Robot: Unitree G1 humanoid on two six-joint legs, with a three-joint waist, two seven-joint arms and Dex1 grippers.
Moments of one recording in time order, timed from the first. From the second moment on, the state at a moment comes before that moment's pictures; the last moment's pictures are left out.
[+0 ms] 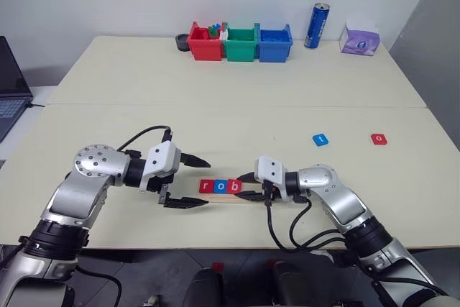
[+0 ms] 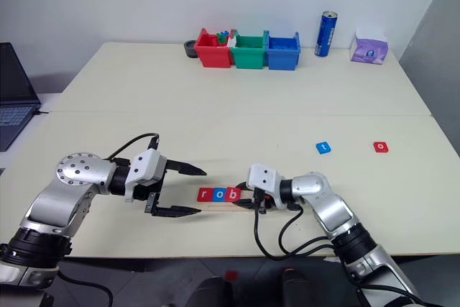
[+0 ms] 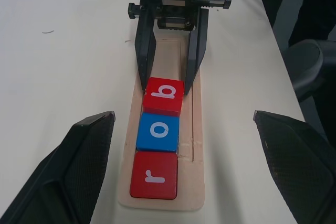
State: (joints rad) left arm -0.36 0.84 -0.09 -0.03 -0.35 0.15 -1.41; right arm -0.47 -0.36 0.43 0.07 0.07 0.23 1.00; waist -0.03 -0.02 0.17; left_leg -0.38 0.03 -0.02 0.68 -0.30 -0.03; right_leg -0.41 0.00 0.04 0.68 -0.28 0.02
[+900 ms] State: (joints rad) left arm -0.36 0.83 -0.09 -0.03 -0.34 0.15 -1.39; right arm -0.49 -0.35 0.44 0.11 0.06 0.21 1.02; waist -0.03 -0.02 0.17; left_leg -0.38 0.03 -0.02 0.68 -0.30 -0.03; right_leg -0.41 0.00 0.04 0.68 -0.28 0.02
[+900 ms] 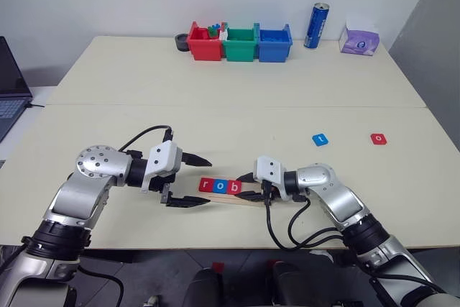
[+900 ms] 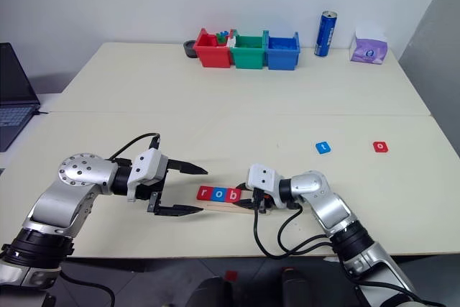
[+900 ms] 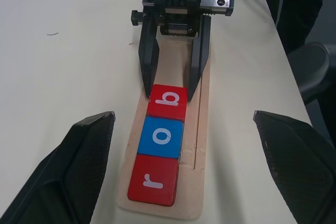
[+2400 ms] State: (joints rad) left arm -0.41 0.56 -0.15 -0.15 -0.32 0.30 -1.12; right arm -0.27 -0.54 -0.07 -0.34 0.25 0.75 0.61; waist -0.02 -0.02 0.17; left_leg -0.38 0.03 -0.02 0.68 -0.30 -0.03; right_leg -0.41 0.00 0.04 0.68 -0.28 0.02
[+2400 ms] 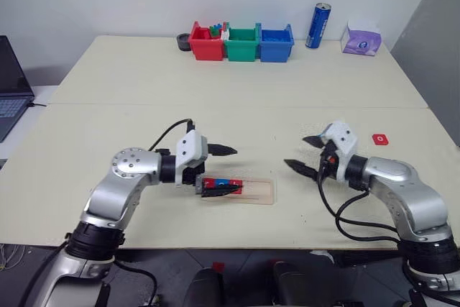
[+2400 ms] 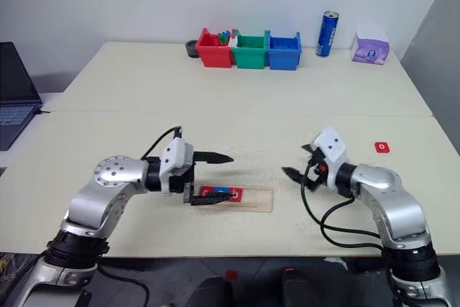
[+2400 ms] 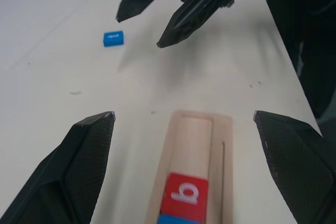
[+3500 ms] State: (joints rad) left arm -0.72 0.13 -0.34 0.20 -0.13 0.21 -0.91; right arm -0.54 -0.51 -0.31 0.56 0.10 0.32 0.20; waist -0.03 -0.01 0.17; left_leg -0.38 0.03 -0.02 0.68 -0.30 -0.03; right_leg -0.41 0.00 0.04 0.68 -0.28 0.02
